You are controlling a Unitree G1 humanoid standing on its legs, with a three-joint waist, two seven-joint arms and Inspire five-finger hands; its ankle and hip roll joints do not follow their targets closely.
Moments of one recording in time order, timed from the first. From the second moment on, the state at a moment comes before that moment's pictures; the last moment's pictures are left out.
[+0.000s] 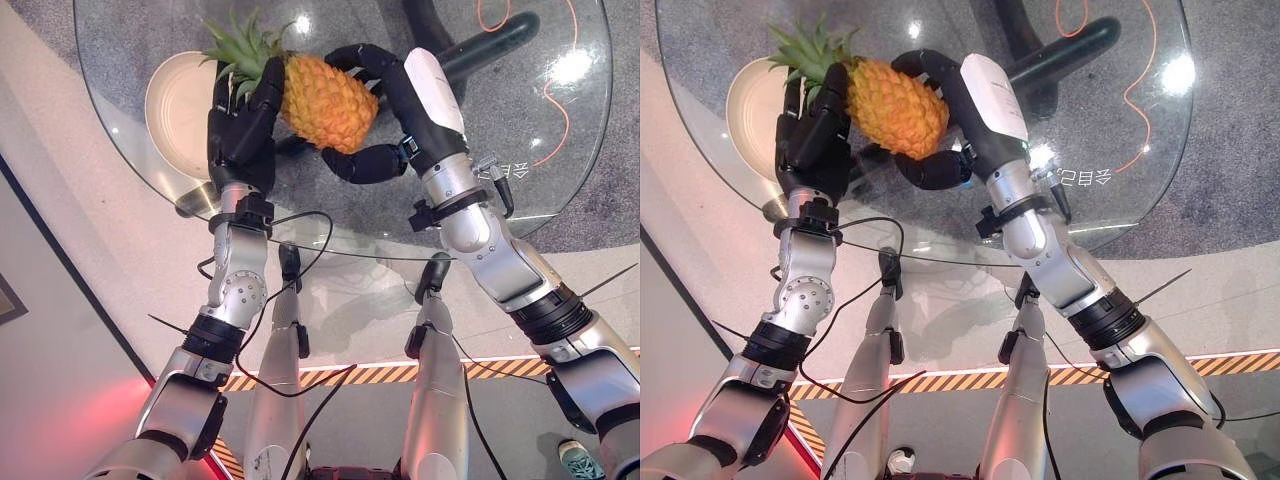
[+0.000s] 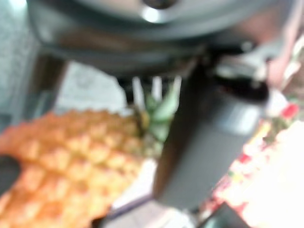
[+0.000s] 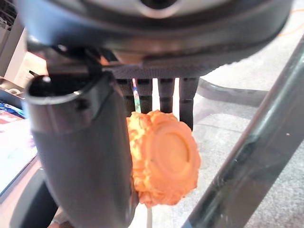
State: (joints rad) left arm -0.70 0.29 -0.23 0.21 -1.17 -0.41 0.21; right arm -0.87 -0.63 0.53 0.03 -0.16 0.00 -0.29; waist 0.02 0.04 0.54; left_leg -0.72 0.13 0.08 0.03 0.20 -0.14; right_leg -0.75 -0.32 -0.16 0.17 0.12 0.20
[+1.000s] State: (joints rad) left arm -0.72 0.29 -0.16 0.21 -1.16 -0.50 0.21; right arm -0.87 -0.62 0.54 -0.03 -0.16 -0.05 -0.27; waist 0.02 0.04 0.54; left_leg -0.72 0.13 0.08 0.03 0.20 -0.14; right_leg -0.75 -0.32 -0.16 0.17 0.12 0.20
